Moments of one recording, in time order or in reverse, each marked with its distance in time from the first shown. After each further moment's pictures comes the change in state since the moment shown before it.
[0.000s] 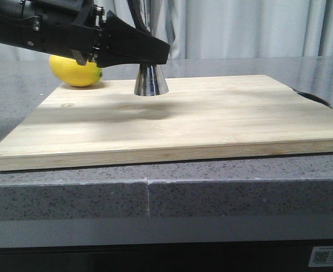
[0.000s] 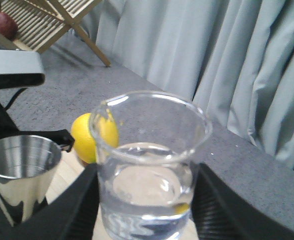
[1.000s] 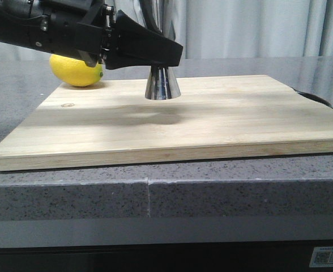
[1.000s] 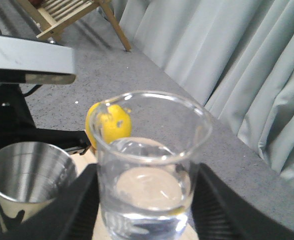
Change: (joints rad) left arm -0.039 0.000 0.000 0.010 0.011 -0.008; right arm 0.049 -0.001 -0.082 -0.235 0.070 0.080
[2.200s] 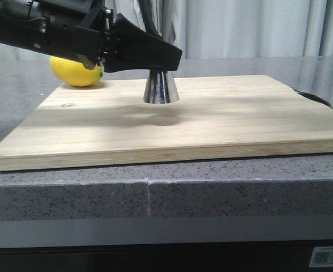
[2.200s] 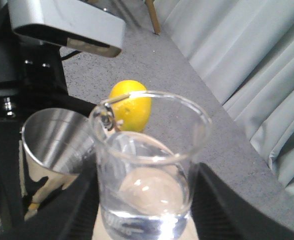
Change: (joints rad) left arm 0.000 0.000 0.000 0.024 0.000 -0.006; right arm 0.000 0.002 -0.017 -0.196 -0.035 0.006
